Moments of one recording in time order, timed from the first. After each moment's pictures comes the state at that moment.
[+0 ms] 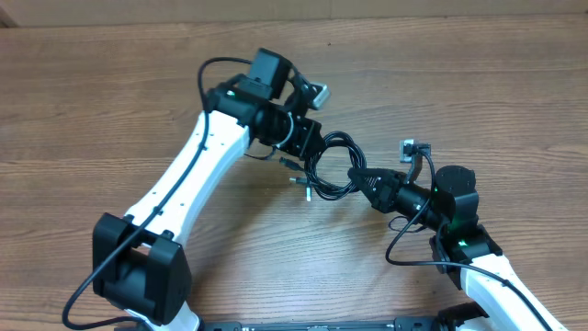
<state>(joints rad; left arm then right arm) -0.43 1.80 1.55 -0.91 0.62 -0.02 0.24 1.10 0.38 0.34 -0.68 0.76</state>
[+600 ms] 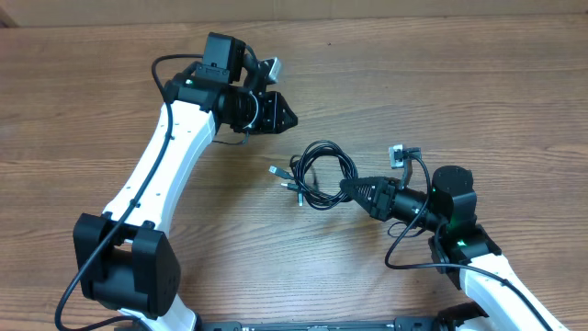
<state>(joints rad) -0.26 1.80 1.56 -0.87 0.60 -0.24 0.24 1.10 0.38 0.33 -0.82 0.76</state>
